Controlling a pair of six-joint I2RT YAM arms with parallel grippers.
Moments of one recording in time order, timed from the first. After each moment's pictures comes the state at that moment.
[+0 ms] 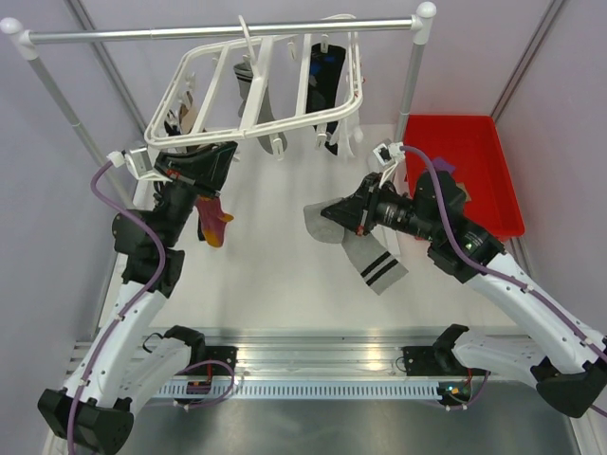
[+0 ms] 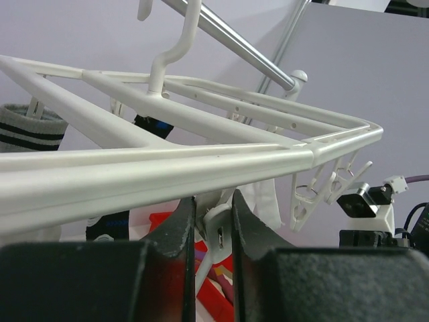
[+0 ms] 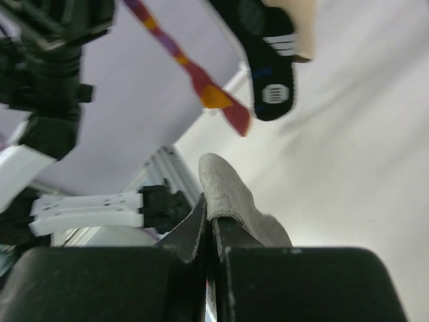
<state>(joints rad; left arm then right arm) -0.30 0.83 0.86 0.56 0.24 -0.63 0.71 1.04 1.14 -0.18 -0.41 0.60</state>
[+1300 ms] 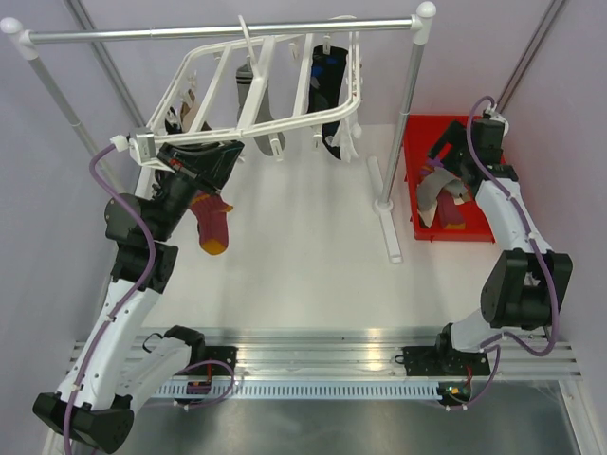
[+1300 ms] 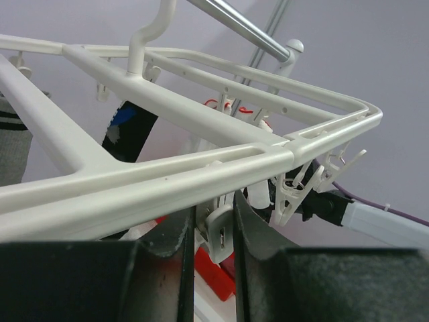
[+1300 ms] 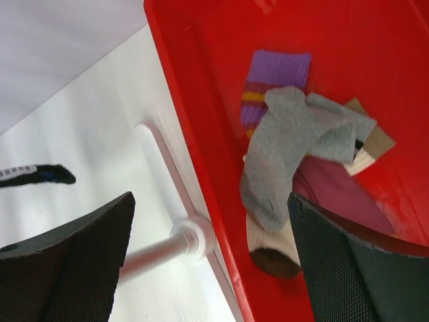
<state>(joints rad) -0.30 0.85 1.00 0.32 0.32 -0.61 -0.09 1.58 1.33 -0.31 0.02 0.50</state>
